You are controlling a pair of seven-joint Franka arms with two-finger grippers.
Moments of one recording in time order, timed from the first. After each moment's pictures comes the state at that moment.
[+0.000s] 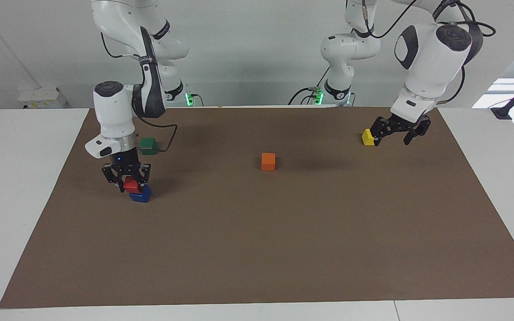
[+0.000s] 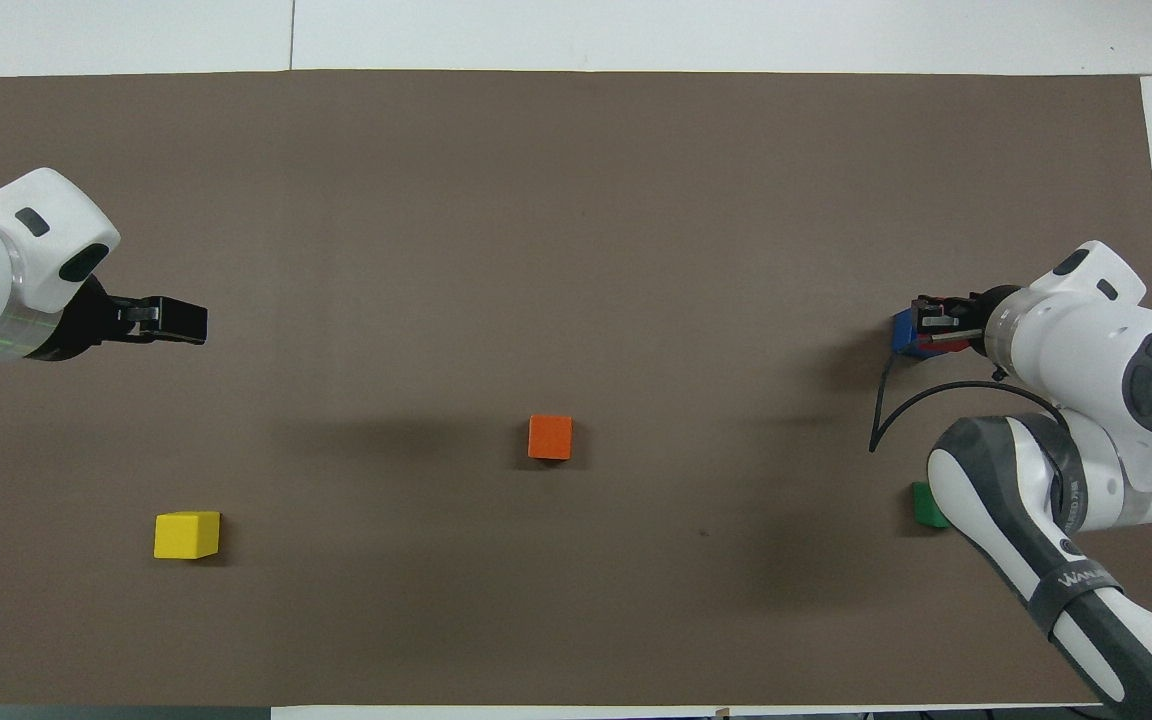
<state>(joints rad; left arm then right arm) 0.03 -0.06 -0.16 -1.88 0.01 1.84 -0.05 0.02 0.05 -0.05 -2.32 -0.18 2.73 0.09</state>
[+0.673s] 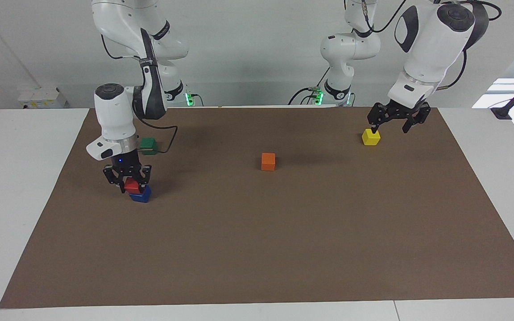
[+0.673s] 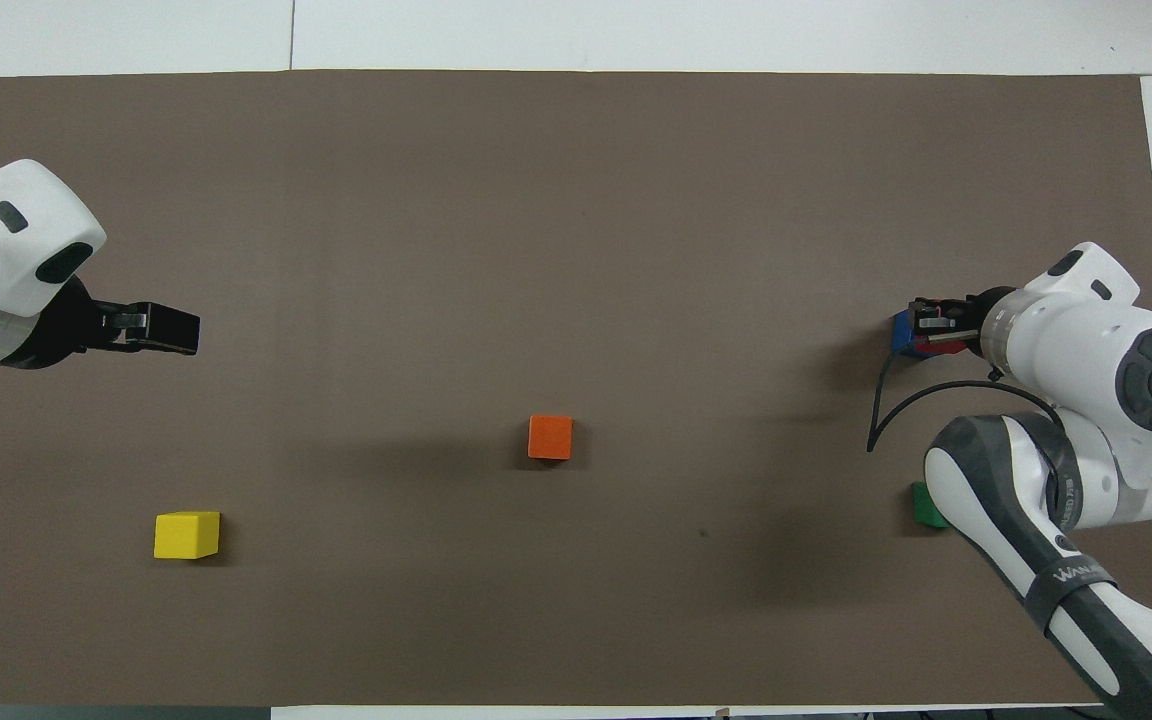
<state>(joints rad) 0.00 -0.08 -0.15 -1.80 0.01 1.72 -0.05 0.02 0.06 -0.05 -2.32 -0.18 2.73 0.09</state>
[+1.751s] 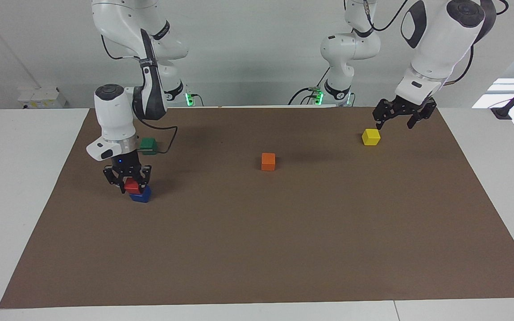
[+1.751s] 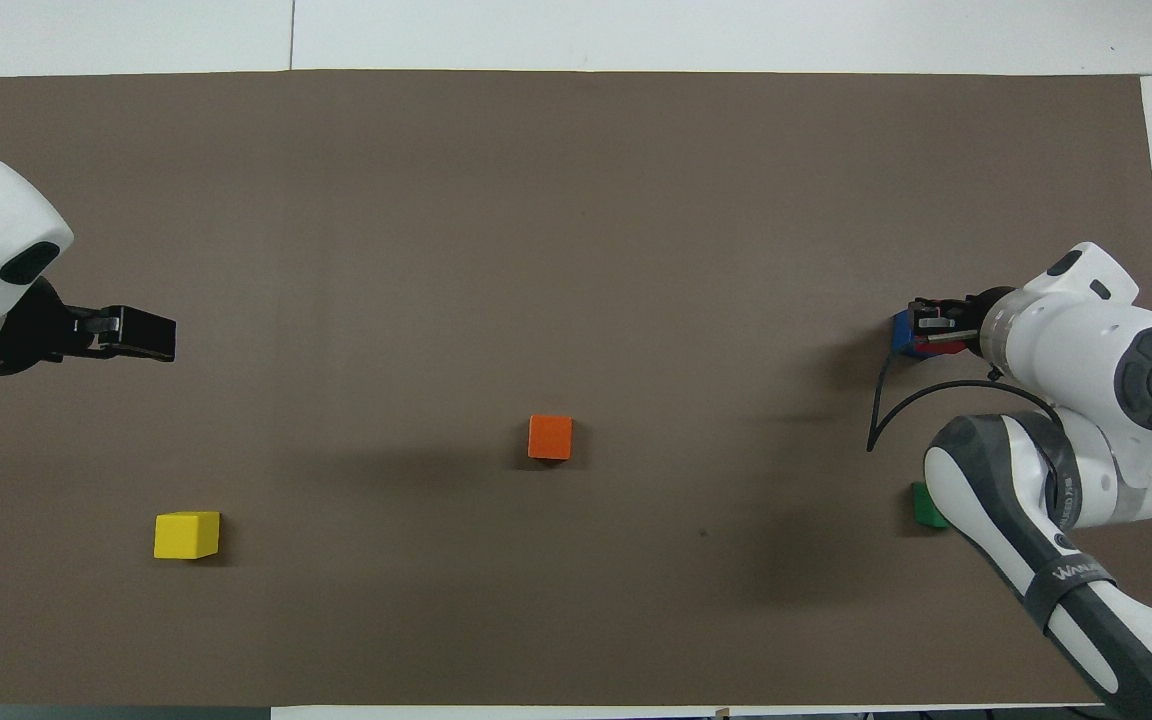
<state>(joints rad) 0.01 -0.09 -0.13 -1.78 0.01 1.67 -0.05 0.02 0.07 -0.05 -2.32 -0.18 2.73 0.09</state>
